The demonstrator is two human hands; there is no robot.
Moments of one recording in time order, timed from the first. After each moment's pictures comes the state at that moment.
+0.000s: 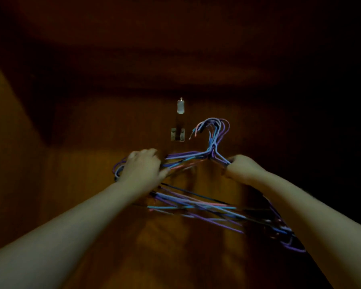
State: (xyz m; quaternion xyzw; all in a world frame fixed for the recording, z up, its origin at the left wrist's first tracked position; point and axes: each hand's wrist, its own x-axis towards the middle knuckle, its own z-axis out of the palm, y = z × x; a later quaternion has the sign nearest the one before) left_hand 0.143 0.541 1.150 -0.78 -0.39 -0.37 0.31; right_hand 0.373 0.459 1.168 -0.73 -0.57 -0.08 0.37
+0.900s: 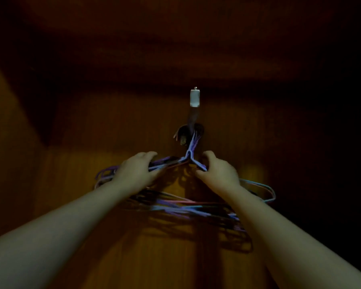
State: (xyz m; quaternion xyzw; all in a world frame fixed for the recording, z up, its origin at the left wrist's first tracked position) left_hand 0.131 0.630 1.161 -0.79 -0.41 -0.42 0.18; right_hand 0.346 0.570 1.167 -0.64 -0.62 -0.25 0.38
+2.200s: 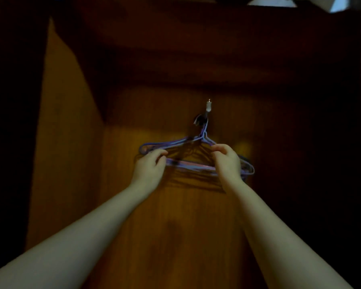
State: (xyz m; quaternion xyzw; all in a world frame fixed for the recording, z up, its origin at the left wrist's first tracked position) left_hand 0.050 0.414 1.085 -0.73 -0.38 -0.57 -0.06; right_hand 0.234 0.379 1.112 -0.54 -0.51 0.04 0.66
